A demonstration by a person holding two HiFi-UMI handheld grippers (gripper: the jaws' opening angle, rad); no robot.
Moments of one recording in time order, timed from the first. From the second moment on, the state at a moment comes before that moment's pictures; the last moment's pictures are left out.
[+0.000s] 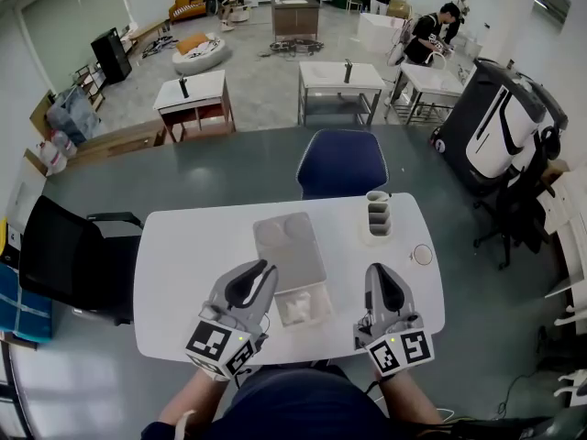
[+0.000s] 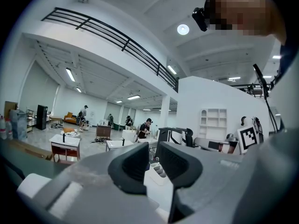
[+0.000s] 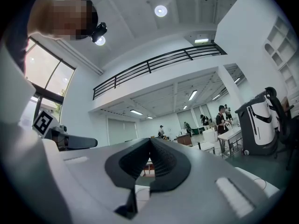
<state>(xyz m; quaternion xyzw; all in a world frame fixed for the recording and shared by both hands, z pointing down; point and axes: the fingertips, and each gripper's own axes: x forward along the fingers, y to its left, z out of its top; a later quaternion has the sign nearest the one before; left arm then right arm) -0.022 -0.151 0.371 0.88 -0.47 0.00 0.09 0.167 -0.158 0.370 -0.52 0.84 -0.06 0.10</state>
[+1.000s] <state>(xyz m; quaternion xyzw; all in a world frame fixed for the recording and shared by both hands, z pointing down) -0.020 -0.151 0.378 0.88 -0.46 0.01 0.09 0.163 -0.156 0.372 -0.51 0.85 -0.07 0.10</state>
